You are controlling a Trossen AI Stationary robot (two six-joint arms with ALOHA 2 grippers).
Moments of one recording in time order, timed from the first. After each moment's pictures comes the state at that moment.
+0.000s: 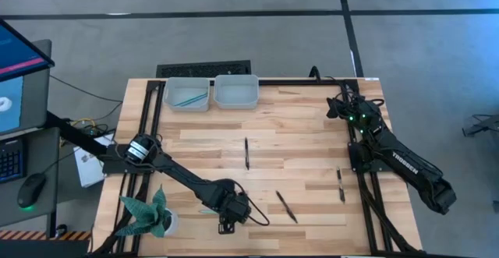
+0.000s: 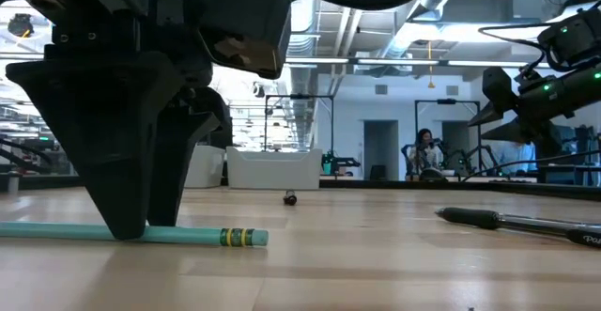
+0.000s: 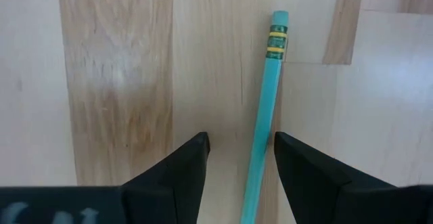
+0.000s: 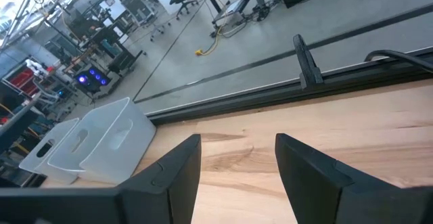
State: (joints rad) left arm -0.50 2.09 1.42 -0.71 0.04 -0.55; right arm -0.98 0.29 0.00 0.01 -0.02 0.57
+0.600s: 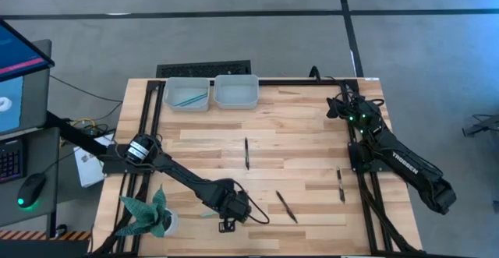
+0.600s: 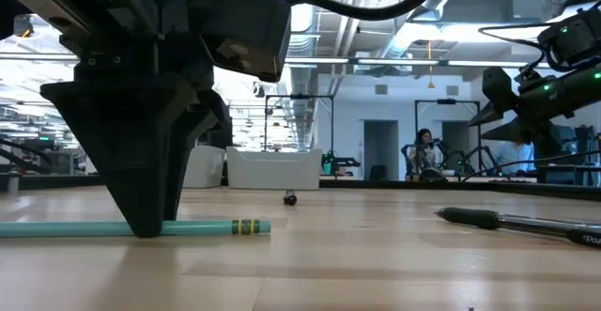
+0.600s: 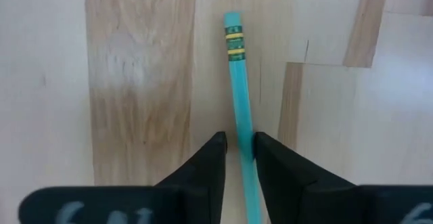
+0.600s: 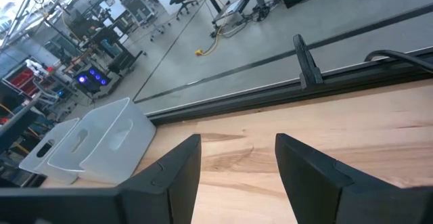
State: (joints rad) left arm -0.50 2.09 1.42 -0.74 0.01 -0.57; right arm -0.98 0.29 0.01 0.01 -0.02 0.57
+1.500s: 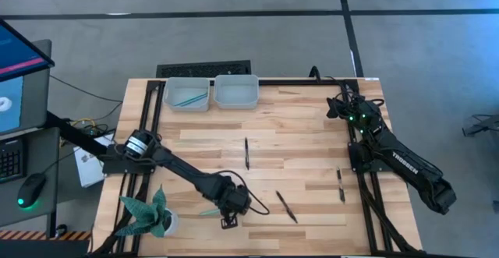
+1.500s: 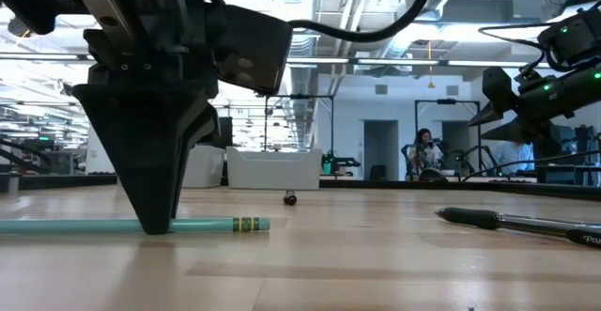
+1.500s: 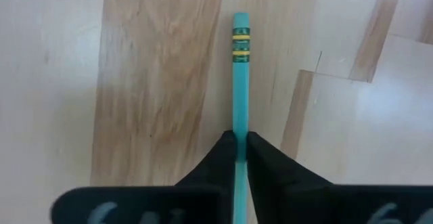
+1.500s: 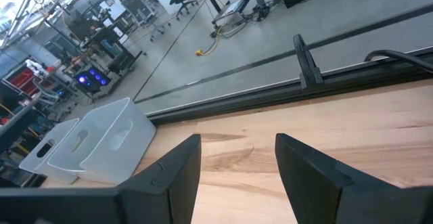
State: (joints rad) left arm -0.43 2.06 1.35 -0.66 0.07 -0.65; right arm -0.98 0.29 0.00 0.01 -0.02 0.57
